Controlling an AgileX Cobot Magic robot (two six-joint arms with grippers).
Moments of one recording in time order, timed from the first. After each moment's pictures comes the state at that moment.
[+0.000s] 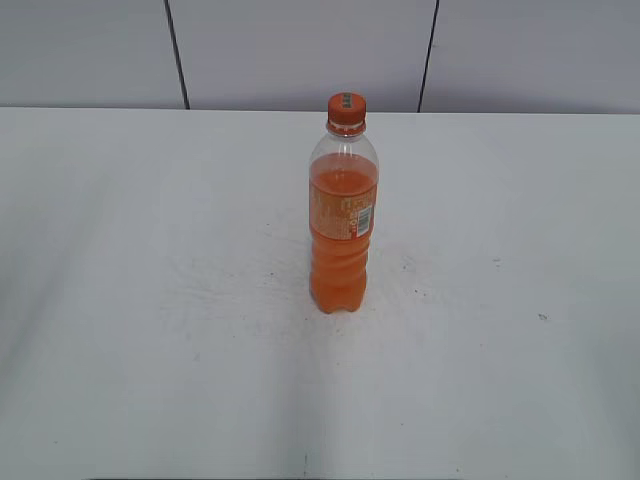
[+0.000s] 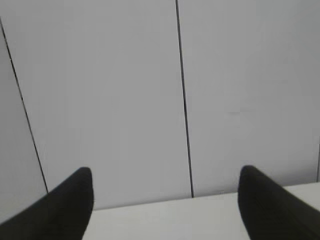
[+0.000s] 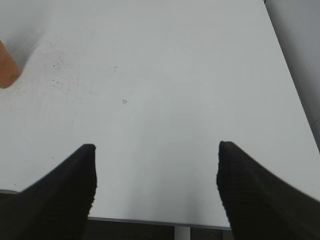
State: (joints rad) left arm -0.04 0.45 -0.62 0.00 0.18 0.08; right arm -0.05 -0.01 -0.44 0.08 1.02 -0.25
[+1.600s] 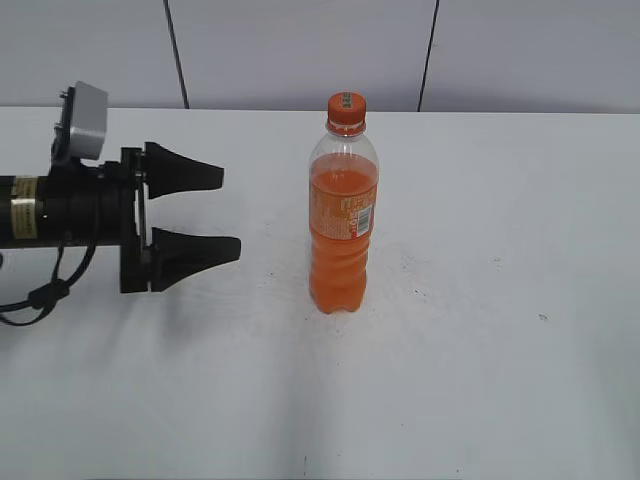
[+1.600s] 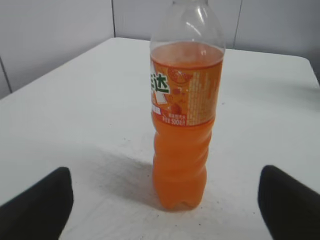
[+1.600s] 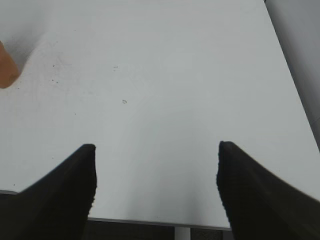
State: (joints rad) left arm -0.03 1.91 -0.77 1.40 -1.20 -0.53; right arm -0.05 -0.01 -0.44 0.08 1.02 -0.25
